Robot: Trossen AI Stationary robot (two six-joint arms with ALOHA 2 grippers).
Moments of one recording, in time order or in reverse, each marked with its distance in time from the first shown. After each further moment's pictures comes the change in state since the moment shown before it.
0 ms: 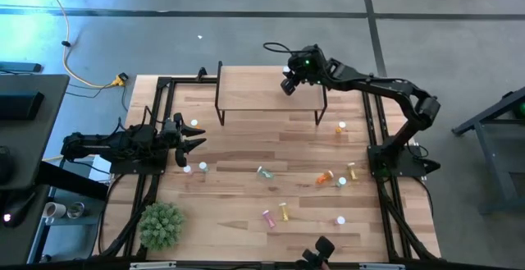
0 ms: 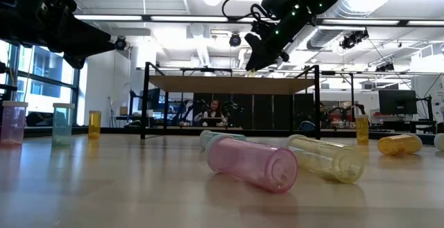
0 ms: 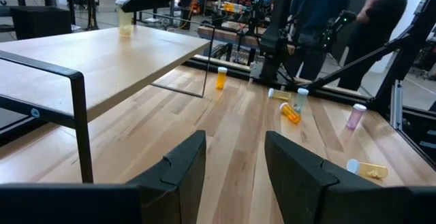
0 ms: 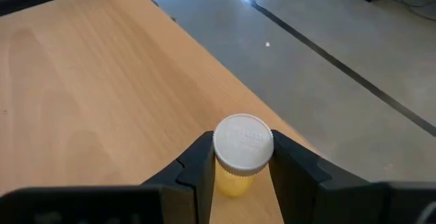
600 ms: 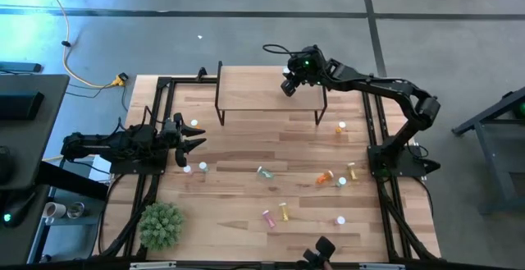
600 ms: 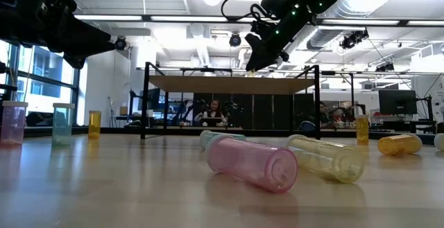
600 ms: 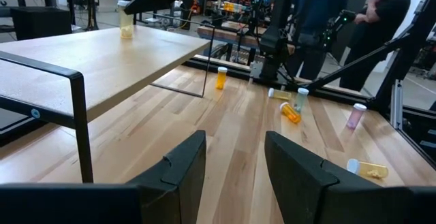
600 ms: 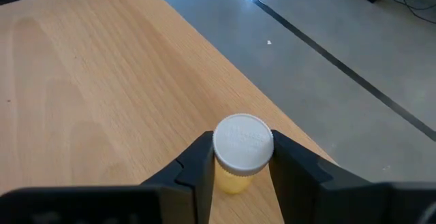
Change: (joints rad) left arm 0.000 0.000 0.000 0.000 0.000 0.003; right arm 0.000 -0.001 0.001 -0.024 0.000 -0.024
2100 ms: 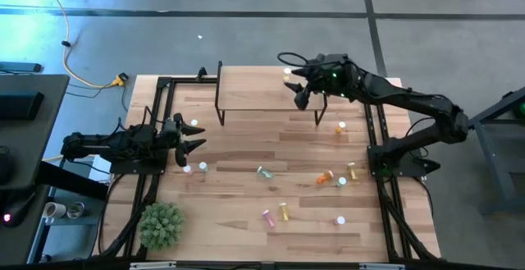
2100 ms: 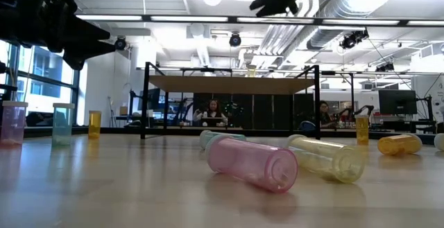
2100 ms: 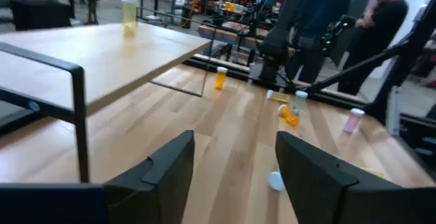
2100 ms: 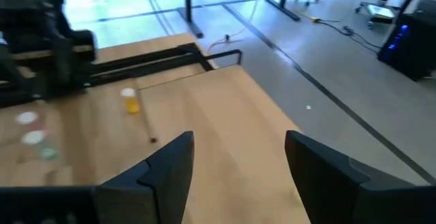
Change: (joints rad) left arm 0.000 0.001 0.000 0.000 0.009 -0.049; right arm 0.229 -0.332 -0.001 -0.103 0.003 0.003
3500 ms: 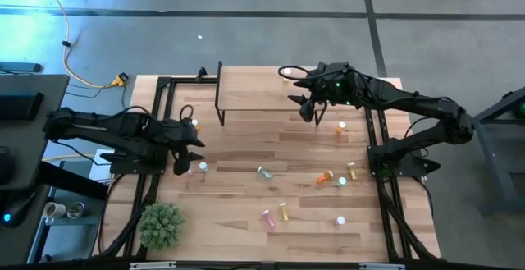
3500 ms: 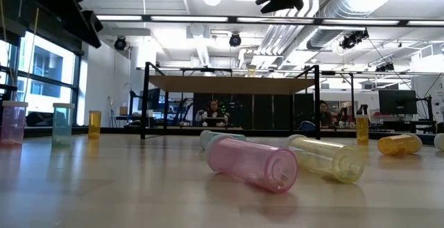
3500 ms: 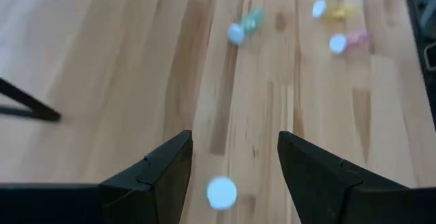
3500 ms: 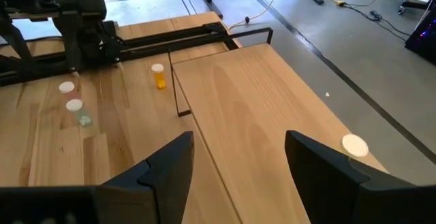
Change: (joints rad) left arm -0.079 0.752 0.629 -0.642 0.200 -0.054; right arm 0.075 -0.036 0.000 -0.117 0.001 0.022
